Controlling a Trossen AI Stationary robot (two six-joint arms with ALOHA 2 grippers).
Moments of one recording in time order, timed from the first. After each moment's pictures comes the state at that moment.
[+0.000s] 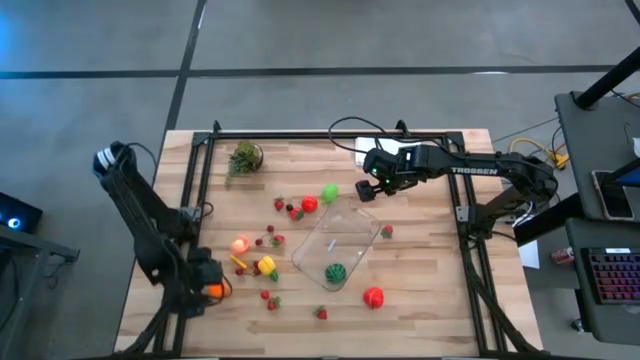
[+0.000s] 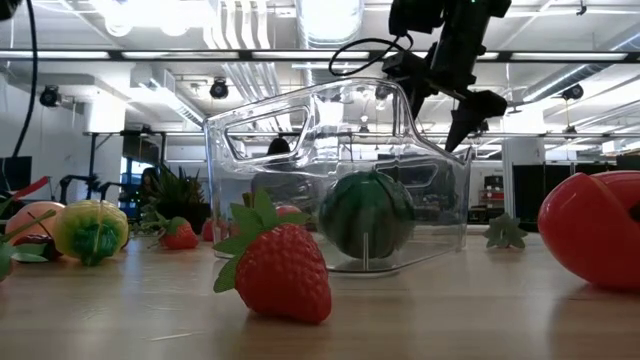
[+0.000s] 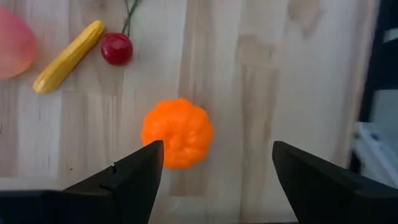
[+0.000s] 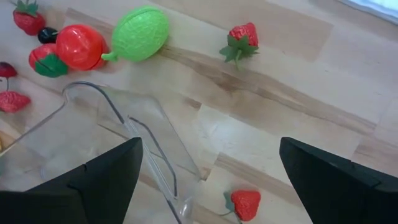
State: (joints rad) left arm -1.05 1.12 0.70 -0.80 -0.11 -1.17; right arm -0.22 1.49 1.21 -0.93 0.05 0.94
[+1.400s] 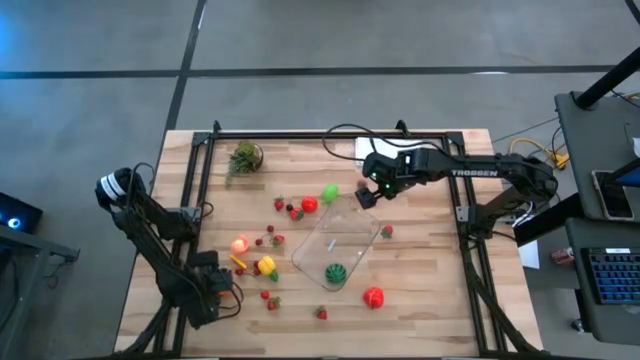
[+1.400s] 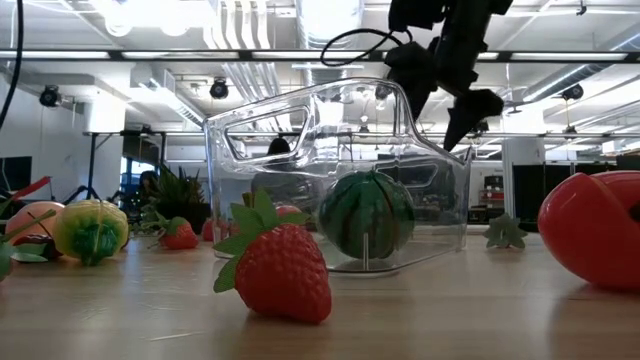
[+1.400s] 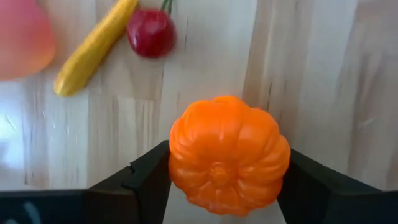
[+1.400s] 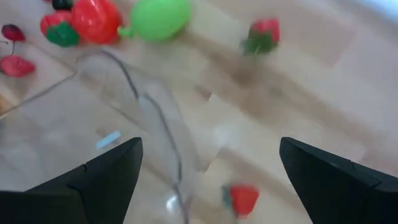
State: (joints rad) left arm -1.05 1.44 0.71 -0.79 -0.17 -1.17; right arm -0.19 1.49 1.21 -0.92 0.02 0.87
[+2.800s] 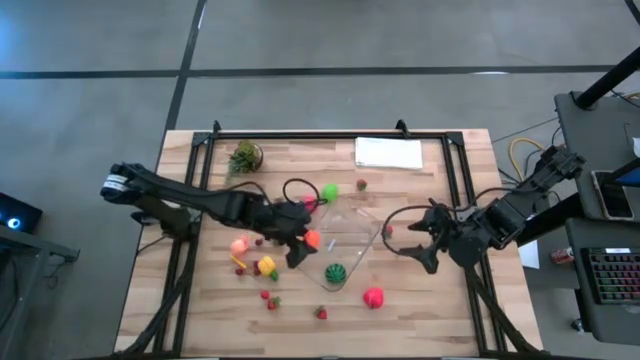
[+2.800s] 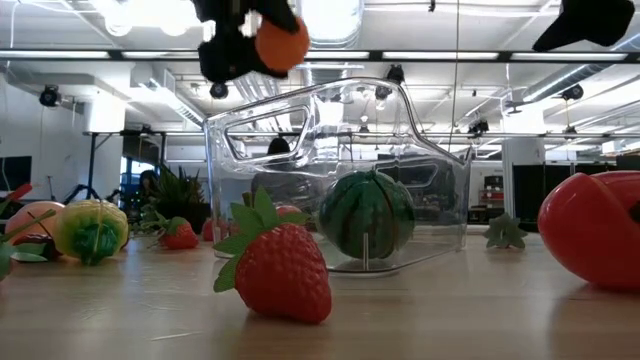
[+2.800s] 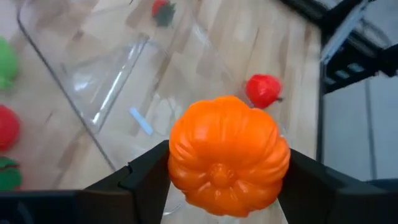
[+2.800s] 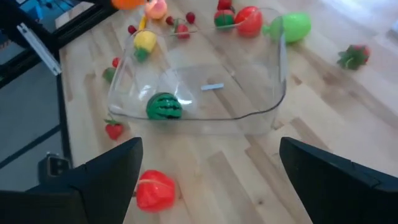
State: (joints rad) left arm -0.19 1.46 1.16 -0.43 -0.01 -0.63; right arm 0.67 0.98 0.93 -0.83 0.60 1.06
